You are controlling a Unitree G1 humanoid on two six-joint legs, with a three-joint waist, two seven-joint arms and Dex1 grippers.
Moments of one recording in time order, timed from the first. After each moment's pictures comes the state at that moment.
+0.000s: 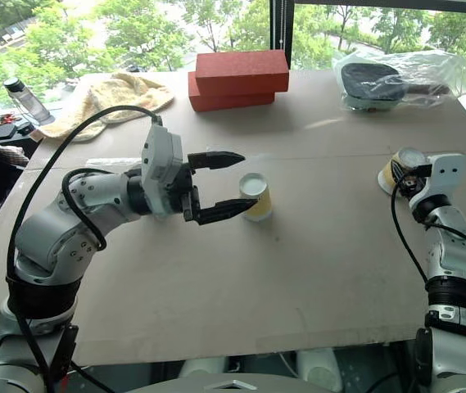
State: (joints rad) left arm -0.45 0.70 0.00 -0.48 -0.66 0.61 -0.90; right arm -0.39 -0.49 -0.28 0.35 0.32 0.00 0.55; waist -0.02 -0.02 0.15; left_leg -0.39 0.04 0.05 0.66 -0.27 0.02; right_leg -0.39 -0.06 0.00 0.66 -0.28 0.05
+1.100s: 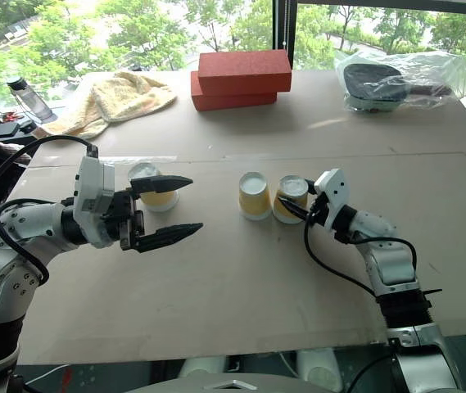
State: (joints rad) left arm -0.16 0.82 0.23 -0.49 -0.71 0.49 -1.05; right arm -0.33 -0.36 0.07 0.03 0.30 0.15 0.77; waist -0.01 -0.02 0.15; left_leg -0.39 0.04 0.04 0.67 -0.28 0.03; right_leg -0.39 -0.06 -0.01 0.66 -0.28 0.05
